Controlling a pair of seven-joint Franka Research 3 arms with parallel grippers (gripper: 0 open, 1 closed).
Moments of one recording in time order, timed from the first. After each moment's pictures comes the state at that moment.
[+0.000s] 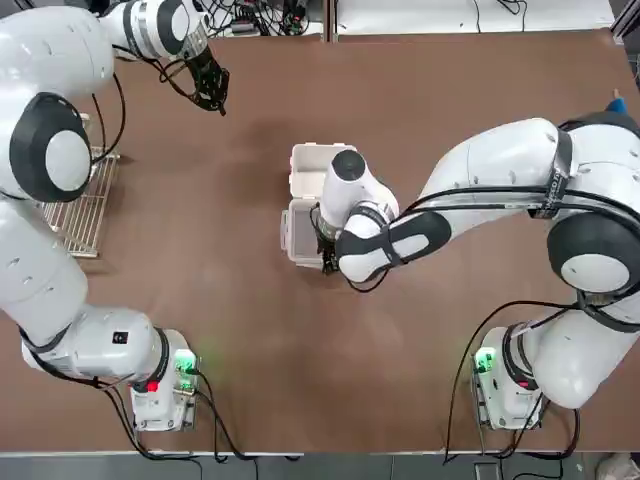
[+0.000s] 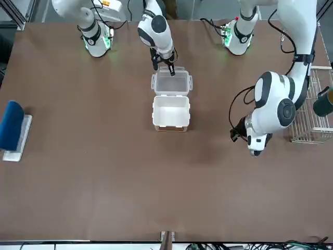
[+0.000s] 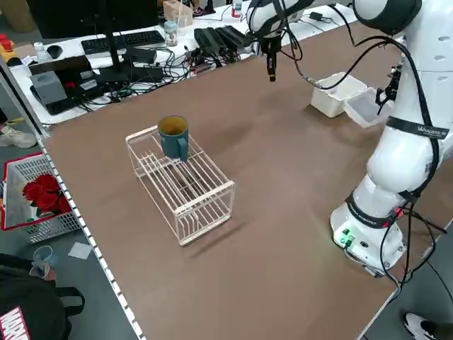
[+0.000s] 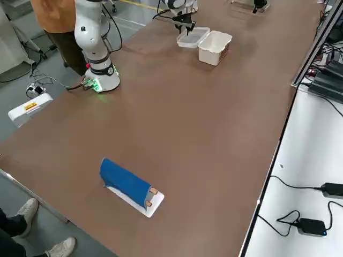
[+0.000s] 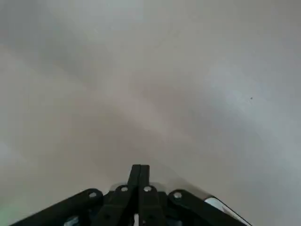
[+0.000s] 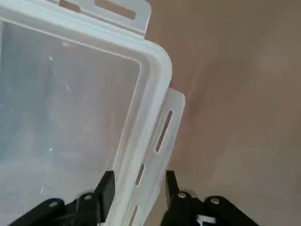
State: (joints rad) left arm -0.05 0.34 -0.20 -1.83 -0.15 2.05 -0.87; right arm 0.73 0.35 0.41 -2.15 0.10 2.58 2.33
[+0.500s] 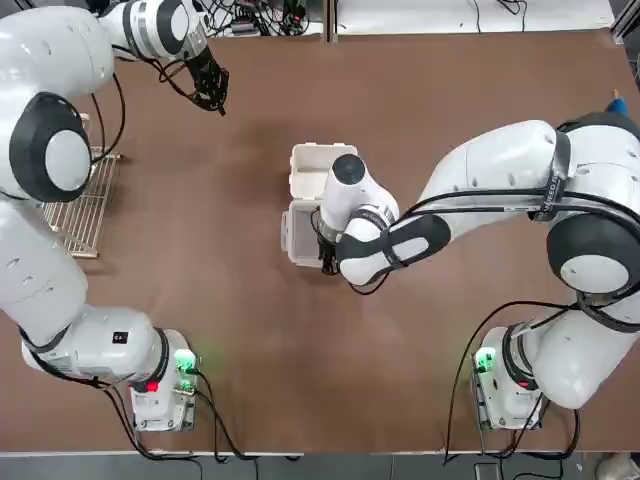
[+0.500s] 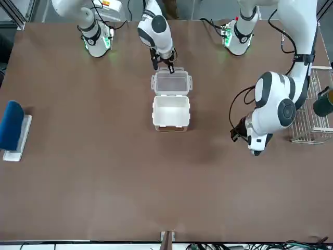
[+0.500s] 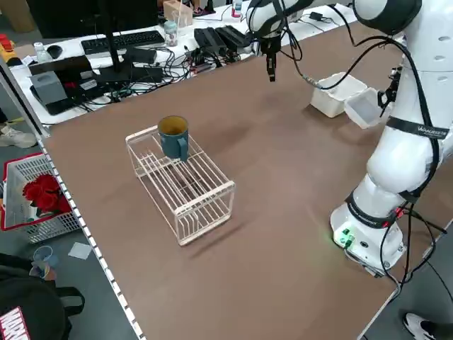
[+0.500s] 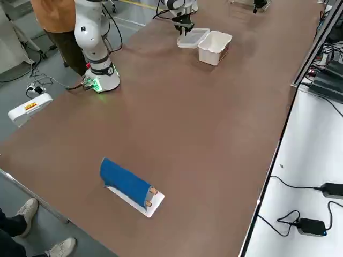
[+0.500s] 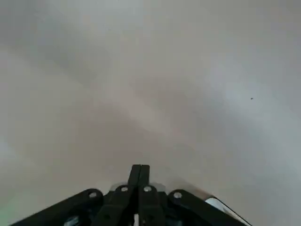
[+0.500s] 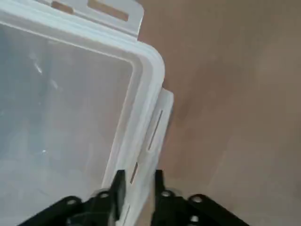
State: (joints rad) left arm -0.05 0.34 -0.20 -1.83 -0.15 2.04 -0.87; right arm 0.74 0.36 0.41 -2.16 0.10 2.59 2.33
